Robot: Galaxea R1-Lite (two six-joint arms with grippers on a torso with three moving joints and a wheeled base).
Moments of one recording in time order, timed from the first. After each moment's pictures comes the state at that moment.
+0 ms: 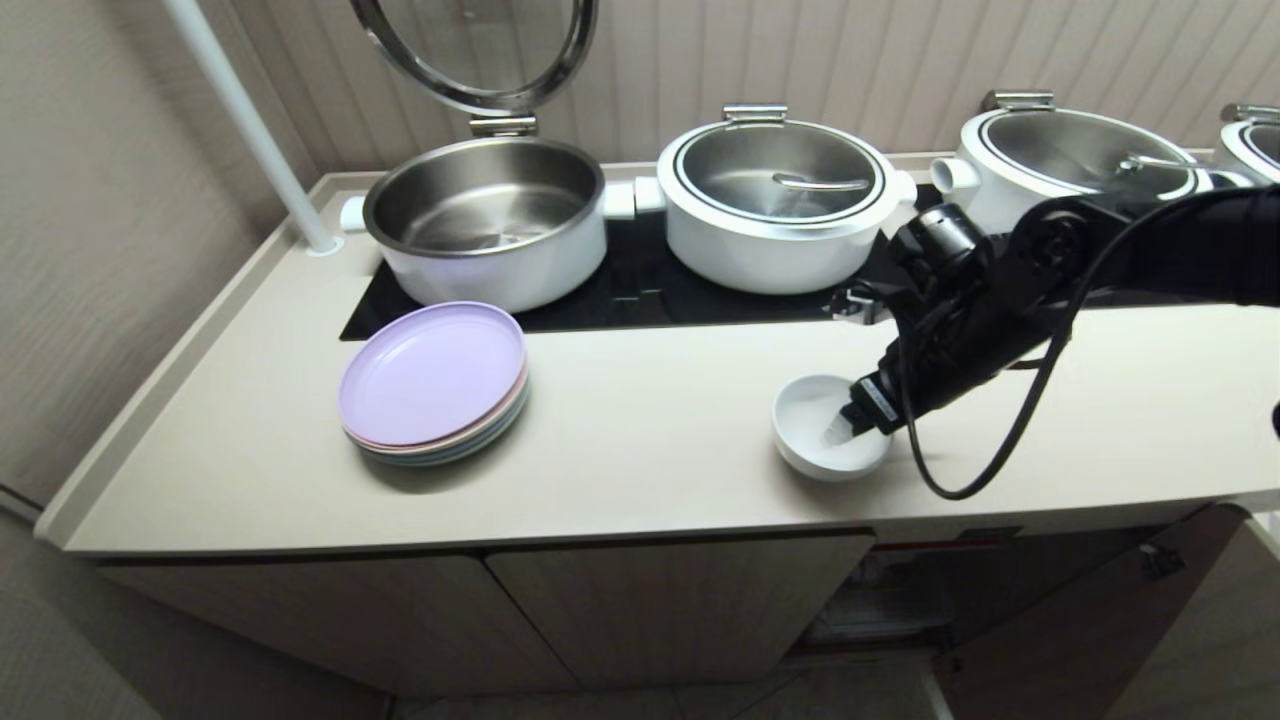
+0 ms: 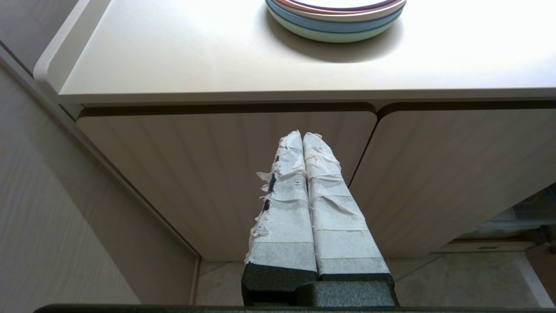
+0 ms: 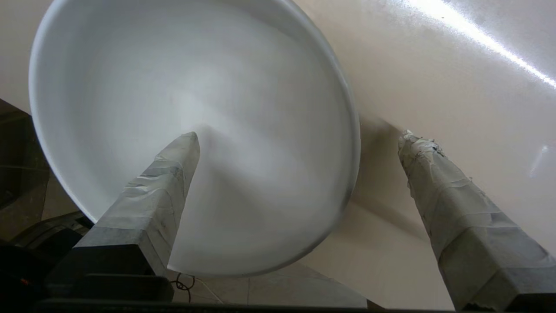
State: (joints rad) left arm 0.00 0.00 0.00 0.00 0.01 -0.03; right arm 0.32 2.07 -1.85 0.77 0.10 -0.23
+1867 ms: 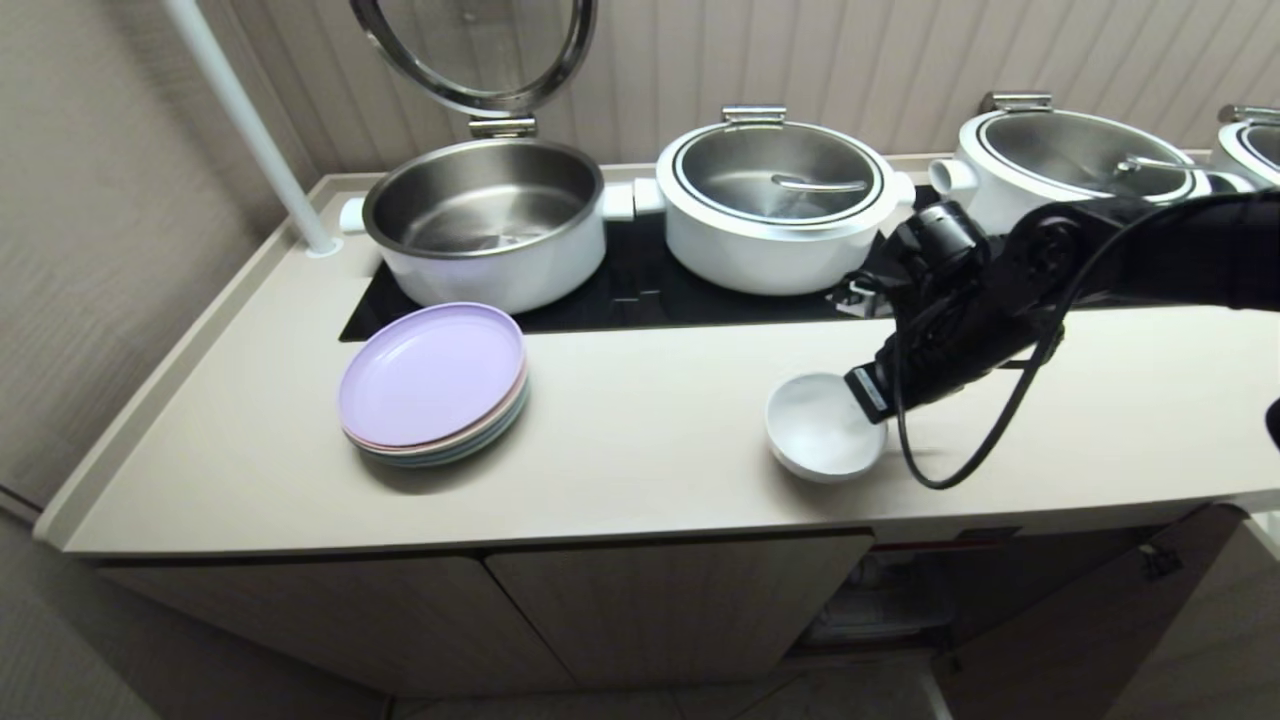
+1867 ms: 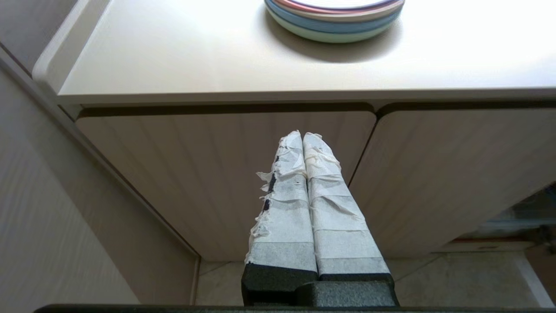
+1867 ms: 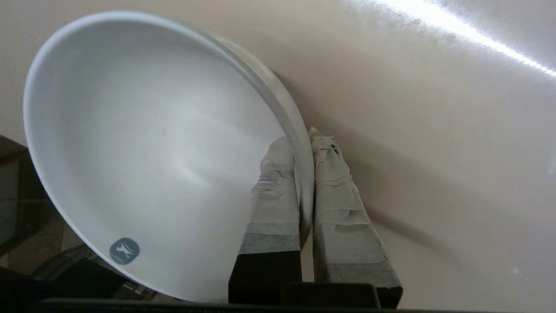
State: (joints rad) left arm 0.00 0.00 0.00 0.00 0.01 -0.03; right arm 0.31 2.09 -1.84 0.71 0.09 -0.15
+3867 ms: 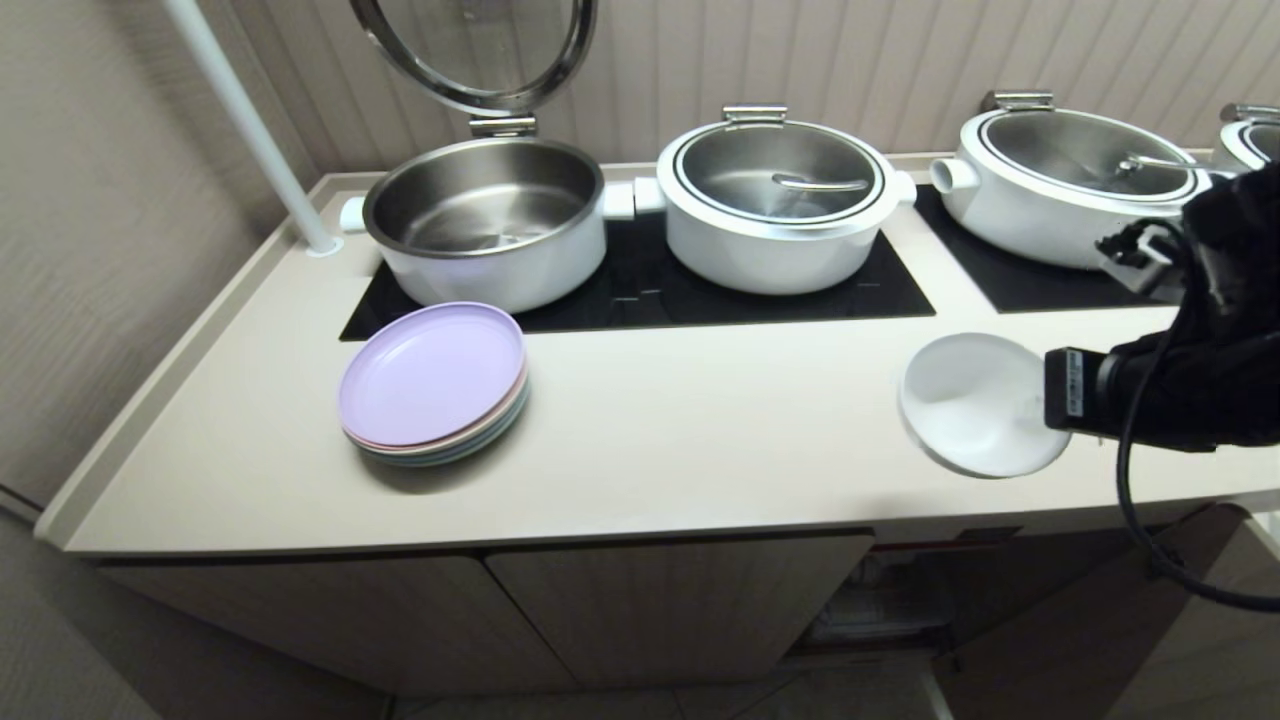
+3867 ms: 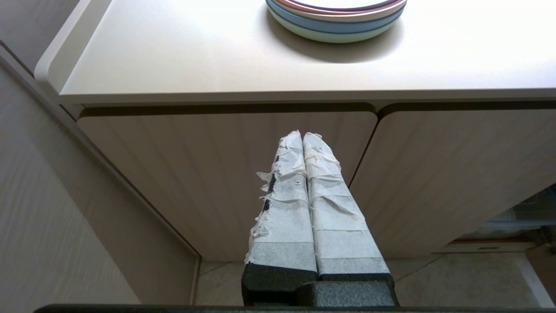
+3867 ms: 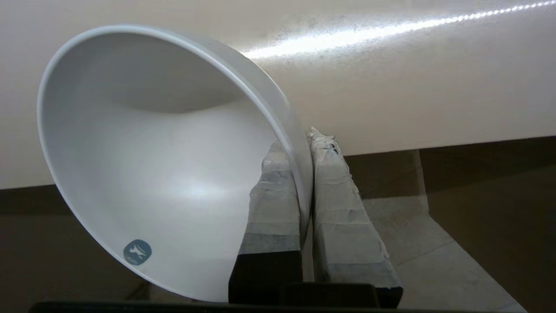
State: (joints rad) left arm 0.00 0.00 0.00 0.00 0.01 -0.03; right arm 0.27 1.45 -1.15 0.34 -0.12 0.32
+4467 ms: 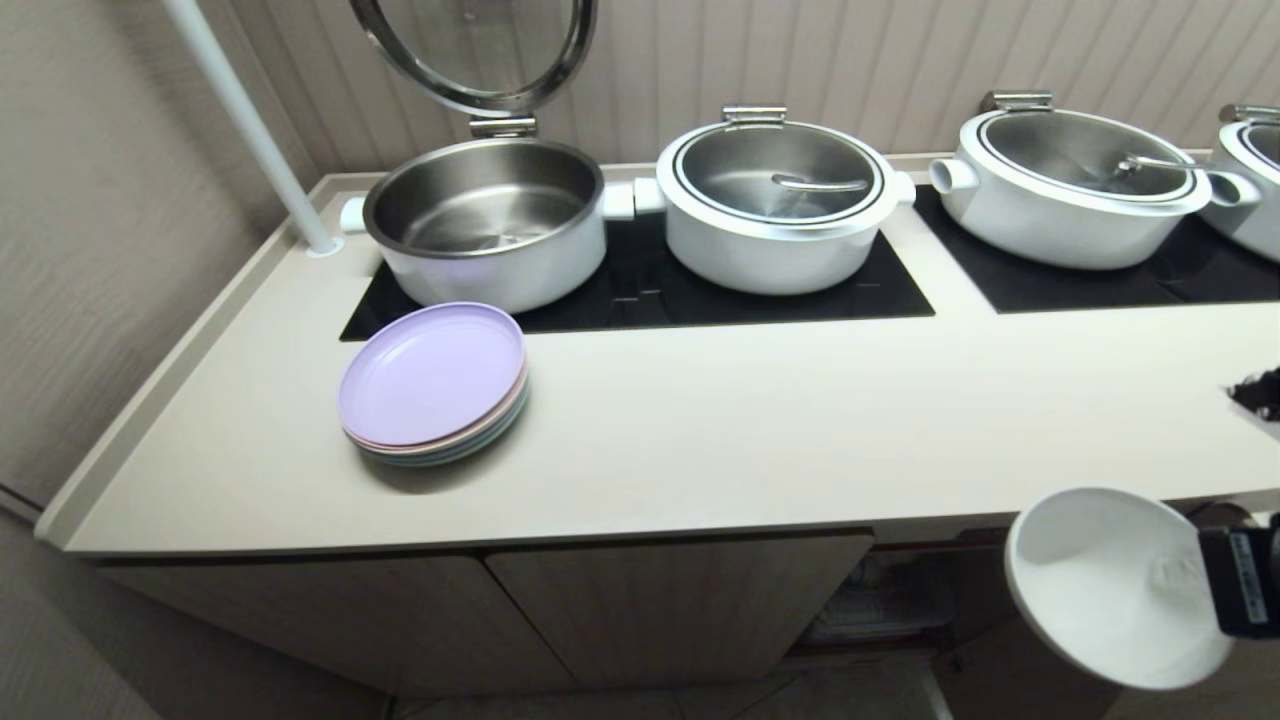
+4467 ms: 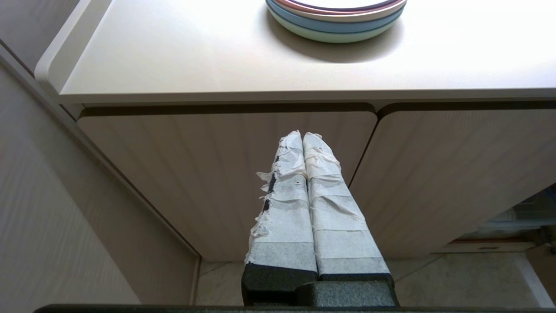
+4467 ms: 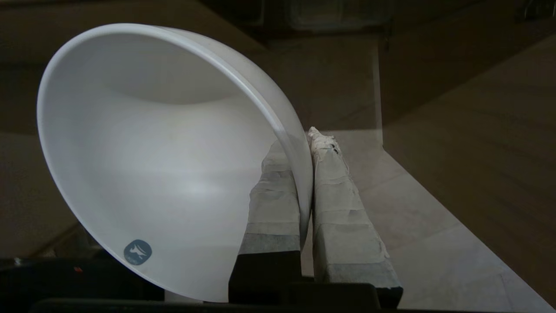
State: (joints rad) left arm 0.00 0.00 0.00 0.00 0.01 -0.03; right arm 0.27 1.16 -0.87 0.54 -0.14 0.23
